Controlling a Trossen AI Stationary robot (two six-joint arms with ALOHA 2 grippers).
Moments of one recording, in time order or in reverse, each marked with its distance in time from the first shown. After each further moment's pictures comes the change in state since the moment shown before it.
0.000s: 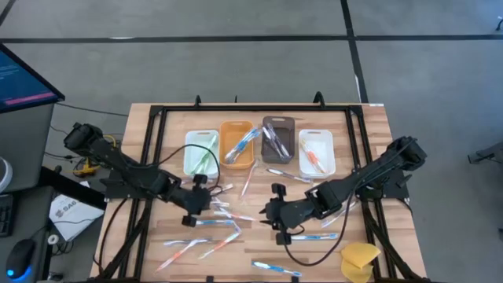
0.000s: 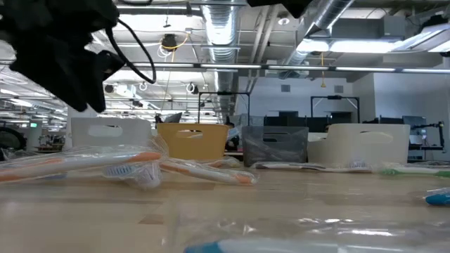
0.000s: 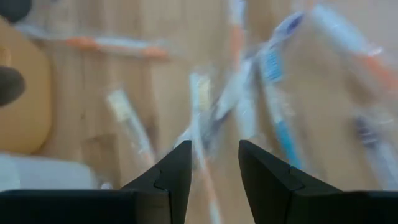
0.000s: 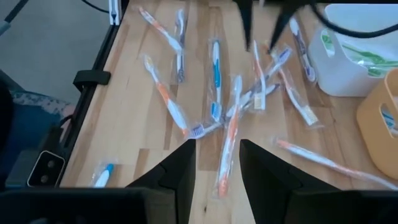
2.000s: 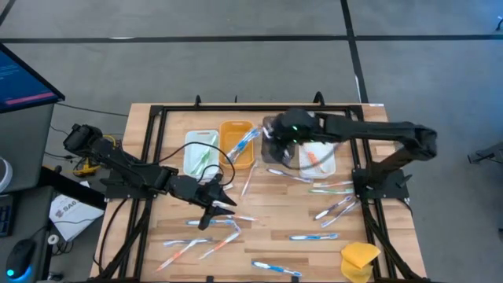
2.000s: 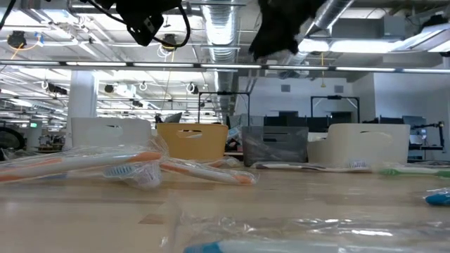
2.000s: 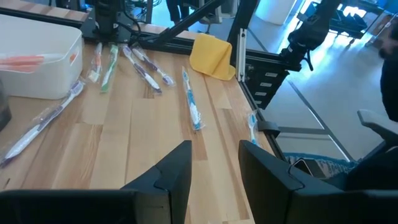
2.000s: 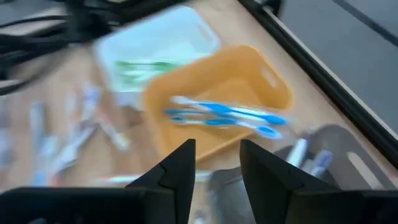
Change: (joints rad) left arm 0.067 0.011 0.020 0.668 0.150 -0.131; right arm -0.623 -0.211 0.001 -0.183 -0.187 -0.050
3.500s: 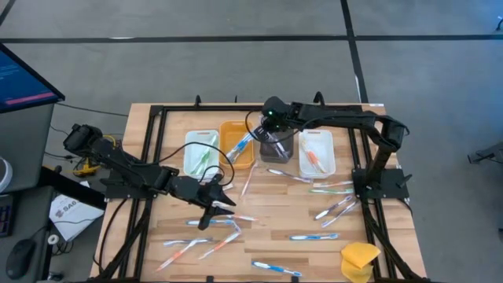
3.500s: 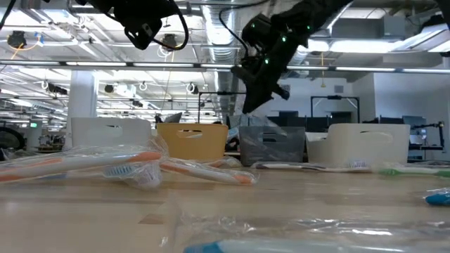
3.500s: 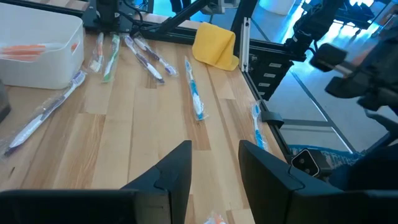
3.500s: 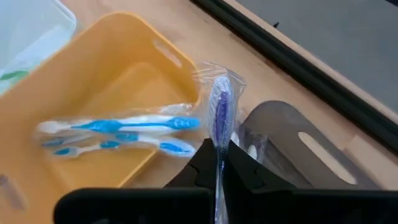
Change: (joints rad) left arm 0.000 0.000 0.000 -0.038 0.001 0.000; right arm -0.244 0.344 0.074 0.061 0.061 0.133
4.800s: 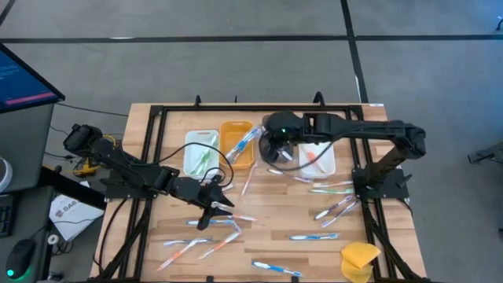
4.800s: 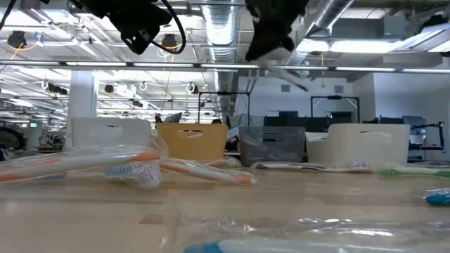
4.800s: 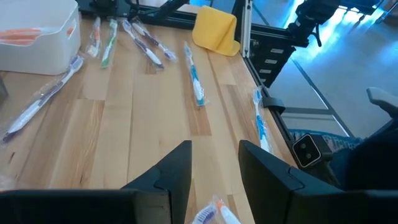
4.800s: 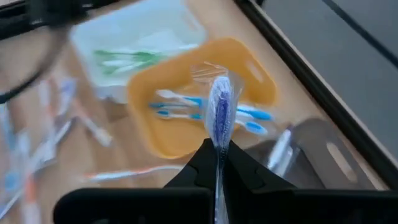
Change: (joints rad) left arm 0.000 0.000 0.000 -0.051 0.016 0.000; right arm 0.228 -0.208 0.101 -0.233 0.064 -0.087
